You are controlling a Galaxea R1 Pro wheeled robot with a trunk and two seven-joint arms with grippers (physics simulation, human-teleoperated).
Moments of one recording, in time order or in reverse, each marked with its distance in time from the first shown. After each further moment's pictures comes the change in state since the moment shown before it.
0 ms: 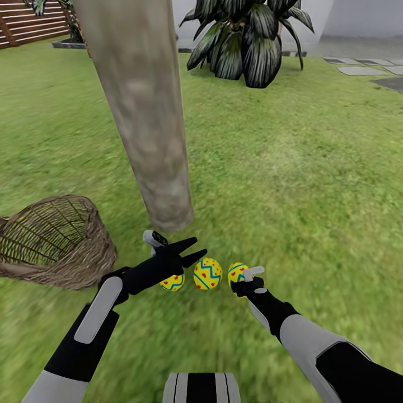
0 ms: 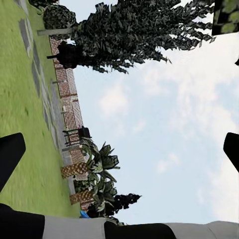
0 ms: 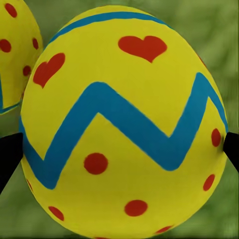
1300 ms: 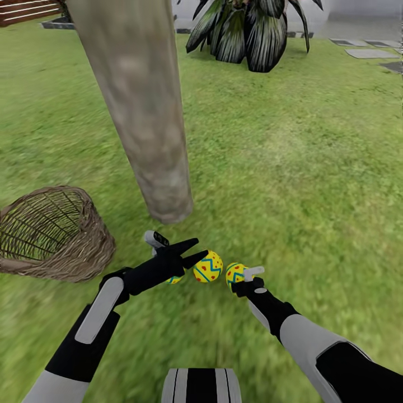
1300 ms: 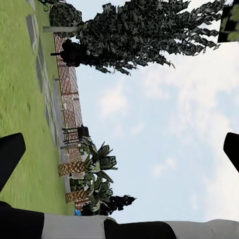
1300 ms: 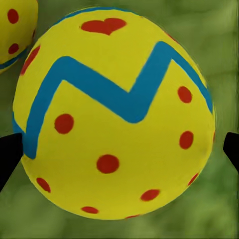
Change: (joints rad) left arm 0.000 0.000 -0.009 0.002 0.001 0.000 0.000; right arm 0.000 0.000 0.000 -0.002 -0.001 0.006 0.001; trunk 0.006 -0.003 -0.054
